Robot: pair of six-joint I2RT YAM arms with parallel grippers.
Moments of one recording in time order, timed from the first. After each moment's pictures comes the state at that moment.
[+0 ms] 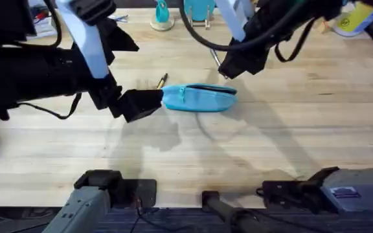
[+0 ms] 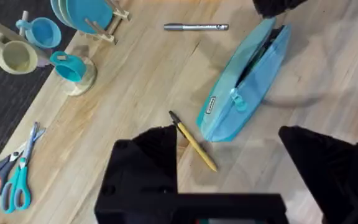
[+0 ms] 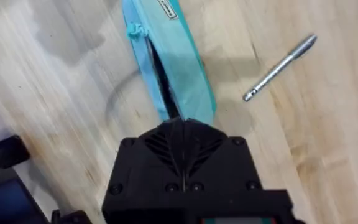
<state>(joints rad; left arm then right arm) 0.00 0.88 1.04 -1.01 0.58 0.90 0.55 1.58 1.56 -1.19 -0.18 -0.58</state>
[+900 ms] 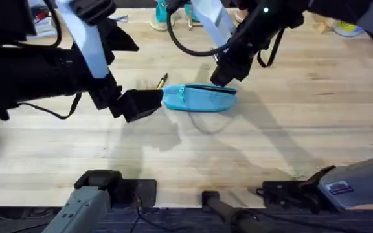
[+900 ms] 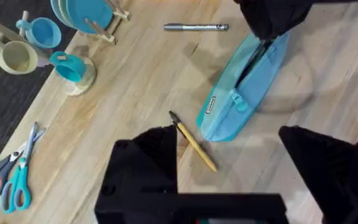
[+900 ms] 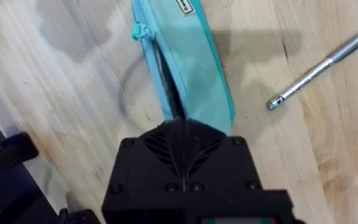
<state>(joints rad) 0.00 0.88 1.04 -1.01 0.58 0.90 0.56 1.71 1.56 -1.20 -0.22 -0.58</state>
